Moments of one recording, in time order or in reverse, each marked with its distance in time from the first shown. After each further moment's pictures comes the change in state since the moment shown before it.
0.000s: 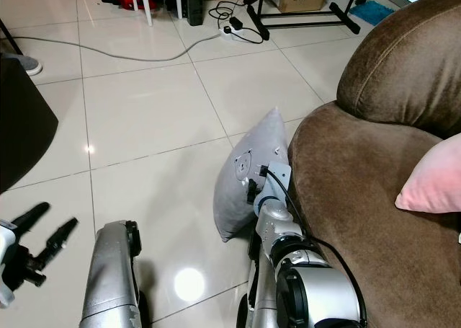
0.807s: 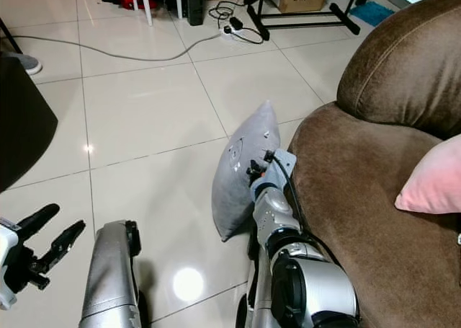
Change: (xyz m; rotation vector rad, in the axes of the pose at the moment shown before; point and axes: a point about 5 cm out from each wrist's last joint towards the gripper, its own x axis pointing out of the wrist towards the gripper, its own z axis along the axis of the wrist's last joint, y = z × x) left arm 0.001 -0.001 0.001 -0.004 0.000 -0.043; right arm 0.000 0.013 0.025 0.217 -0.137 0.120
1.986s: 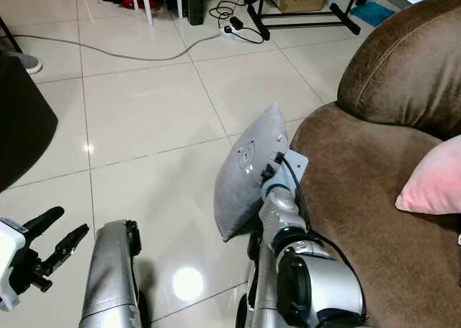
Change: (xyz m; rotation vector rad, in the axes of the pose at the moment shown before) left arm 0.002 -0.002 -0.003 0.021 0.024 -0.030; right arm 0.000 -0.025 0.008 -0.084 -0.009 -0.254
